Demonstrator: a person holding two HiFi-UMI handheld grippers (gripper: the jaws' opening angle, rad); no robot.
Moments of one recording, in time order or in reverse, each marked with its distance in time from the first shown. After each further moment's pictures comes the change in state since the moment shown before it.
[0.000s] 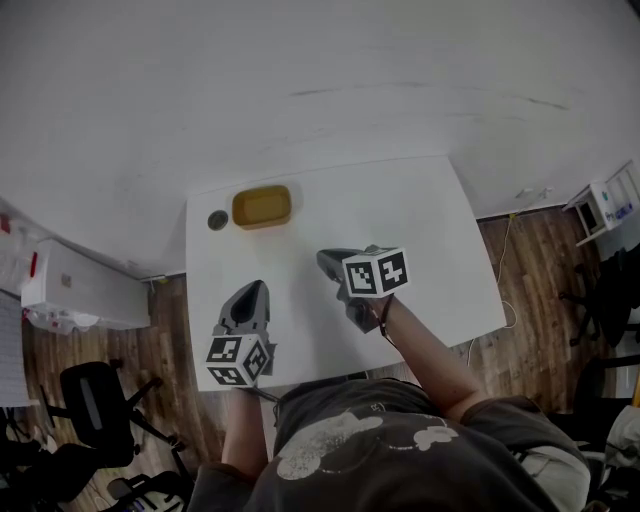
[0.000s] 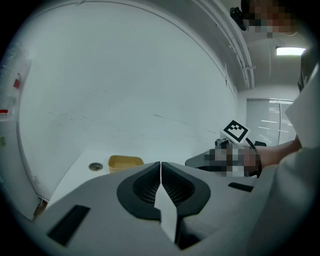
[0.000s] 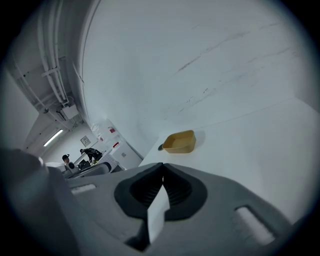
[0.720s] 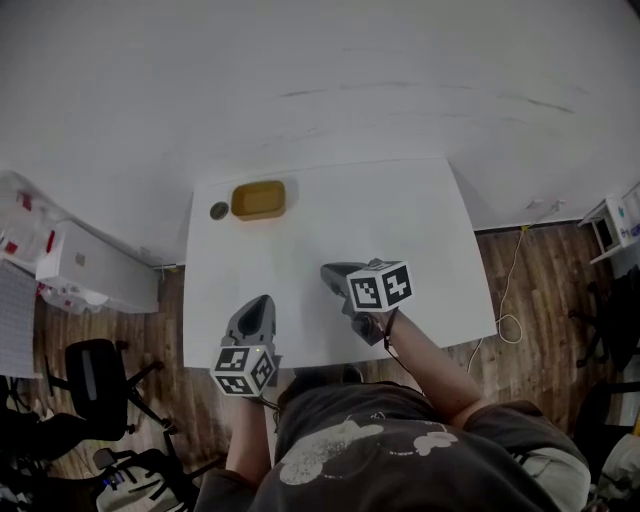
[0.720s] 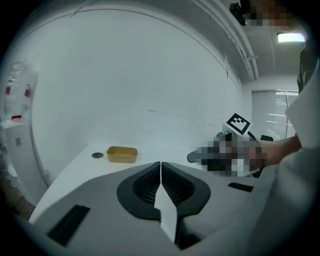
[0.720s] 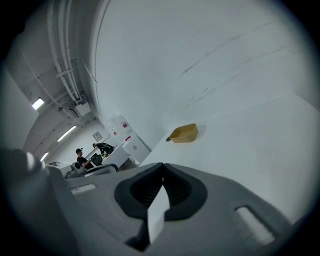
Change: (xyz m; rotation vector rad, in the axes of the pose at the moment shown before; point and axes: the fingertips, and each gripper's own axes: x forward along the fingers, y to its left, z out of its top) left arm -0.031 -0.091 -0.043 0.019 0.036 0.100; right arm -0.081 -0.004 -0.046 -0.055 0.030 0.123
